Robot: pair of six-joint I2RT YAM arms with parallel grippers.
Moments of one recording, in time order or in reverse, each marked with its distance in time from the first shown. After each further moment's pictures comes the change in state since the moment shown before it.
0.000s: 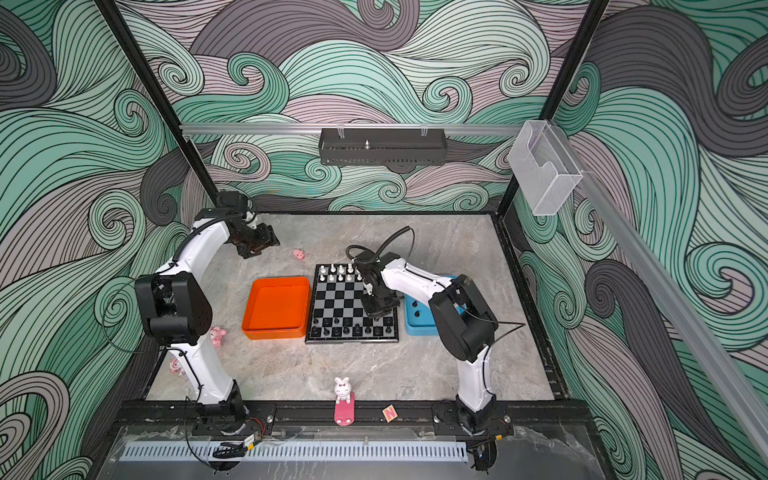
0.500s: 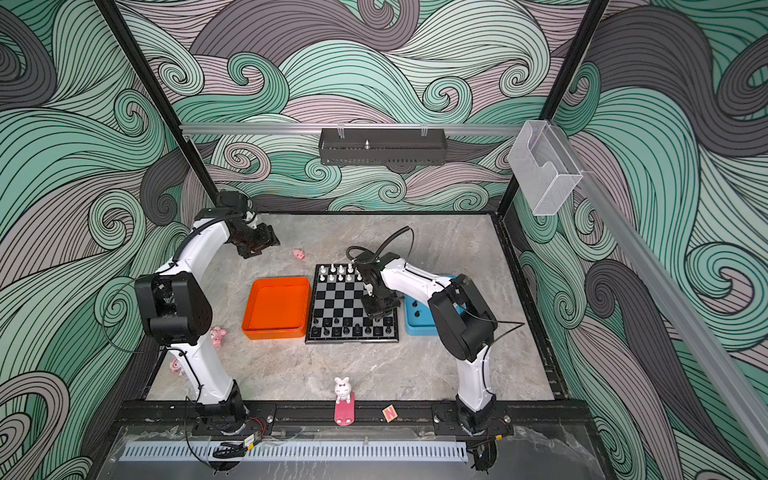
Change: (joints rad) left arm 0.000 0.000 0.000 0.002 0.003 0.000; right arm 0.000 0.008 0.000 -0.008 0.003 -0.004
